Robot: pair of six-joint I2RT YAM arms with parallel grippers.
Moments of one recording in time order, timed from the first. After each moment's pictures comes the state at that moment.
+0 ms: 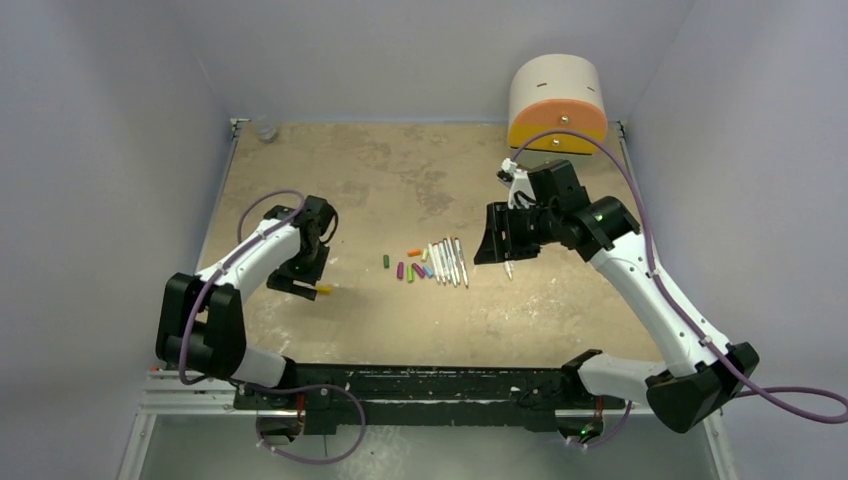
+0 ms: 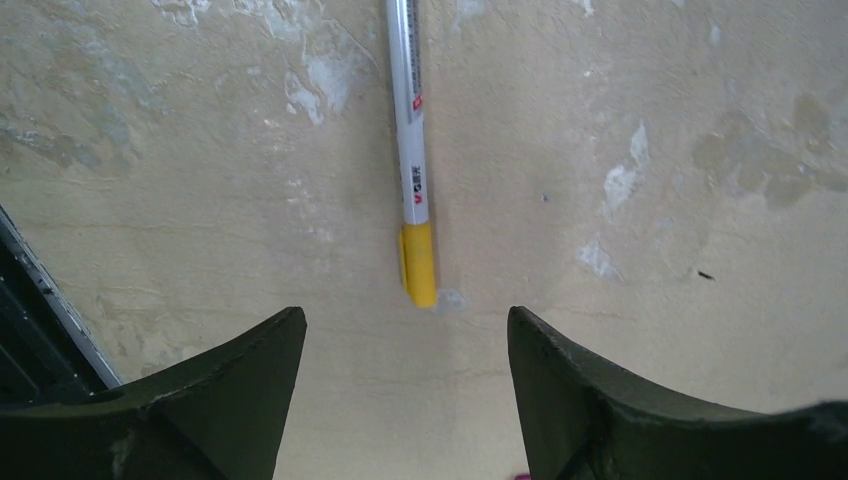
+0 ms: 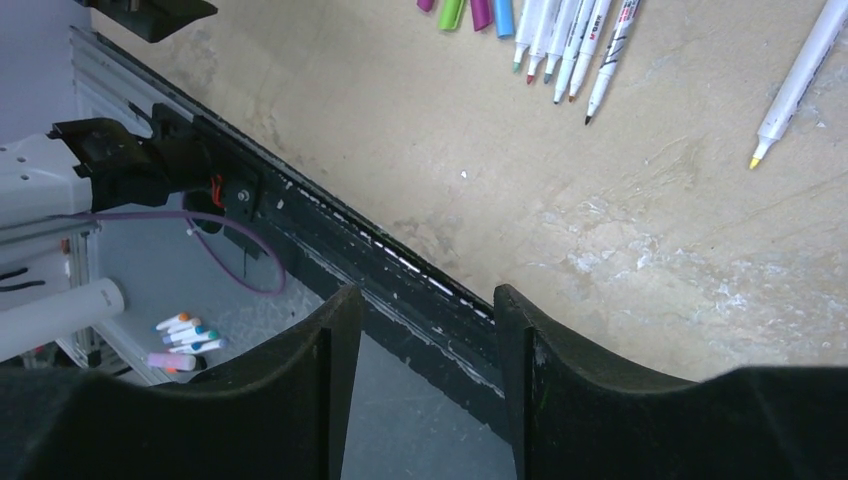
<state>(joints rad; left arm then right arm) -0.29 1.43 0.96 -1.08 -0.34 -1.71 0.49 1.20 1.31 -1.03 -0.36 0.35</state>
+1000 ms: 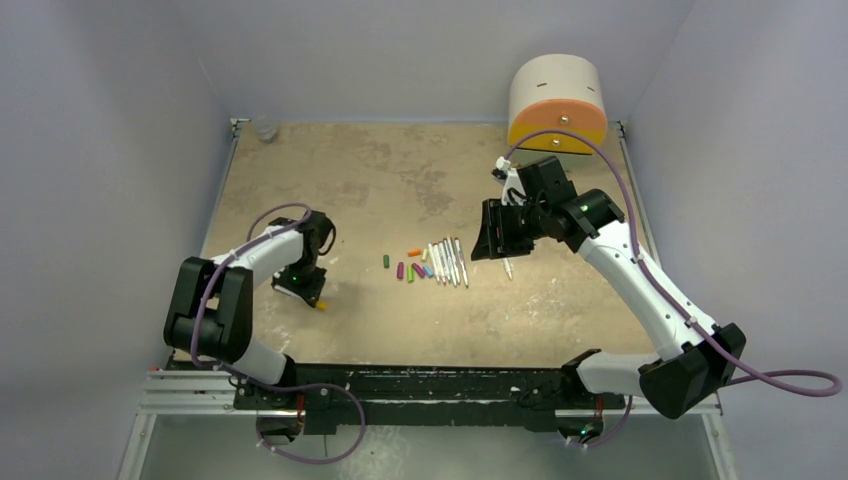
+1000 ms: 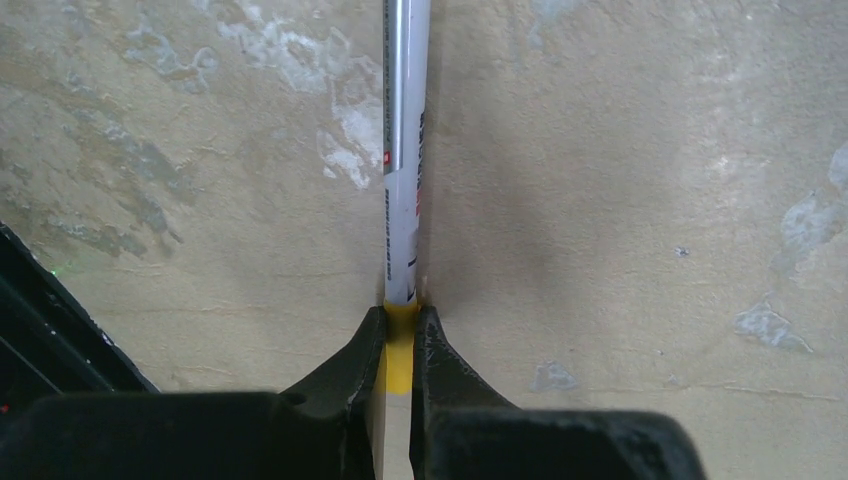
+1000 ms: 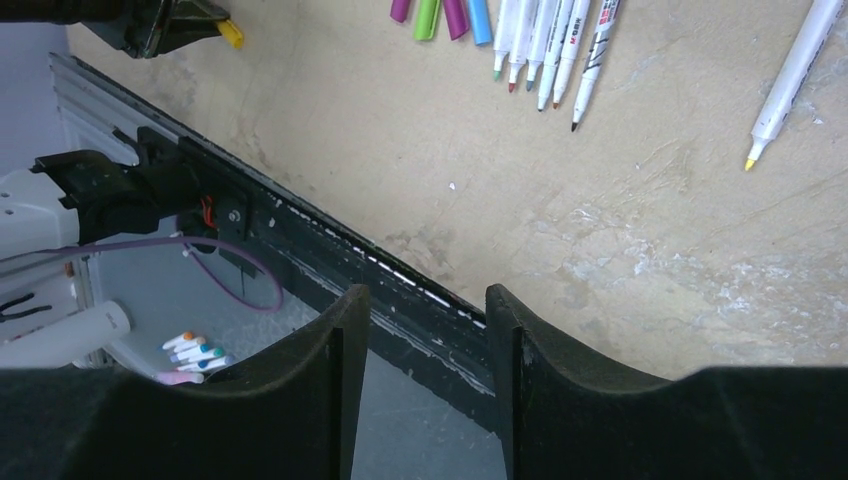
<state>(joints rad) -0.23 1.52 0.83 -0.95 -0.30 -1.51 0.49 1.27 1.31 -1.01 -0.33 0.39</state>
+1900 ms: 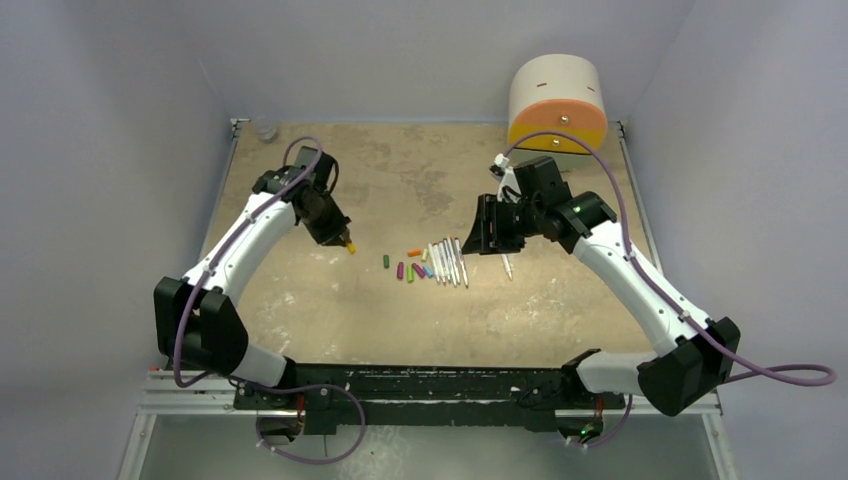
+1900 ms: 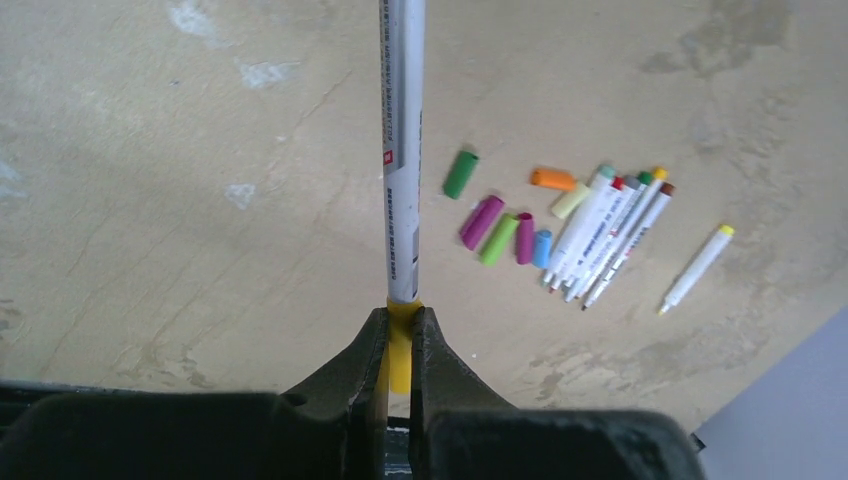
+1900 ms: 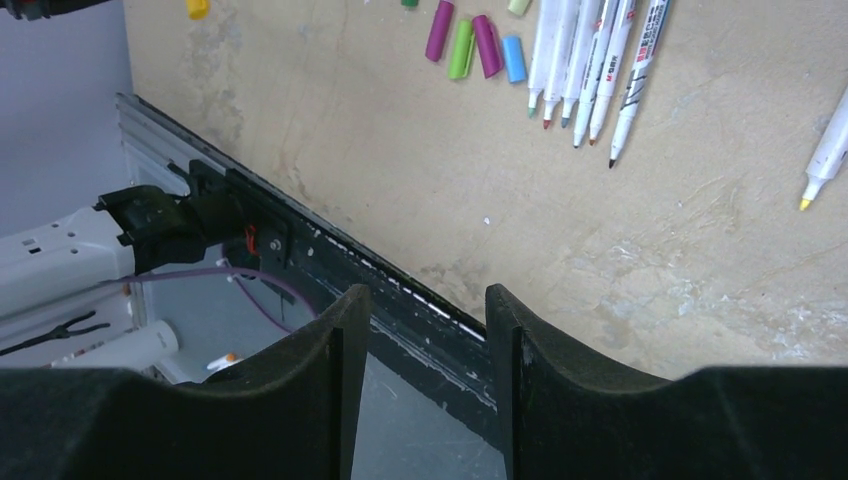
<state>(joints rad) -0.29 1.47 1.26 -0.99 0.02 -0.90 0.49 1.28 1.27 -0.89 -0.36 0.48</state>
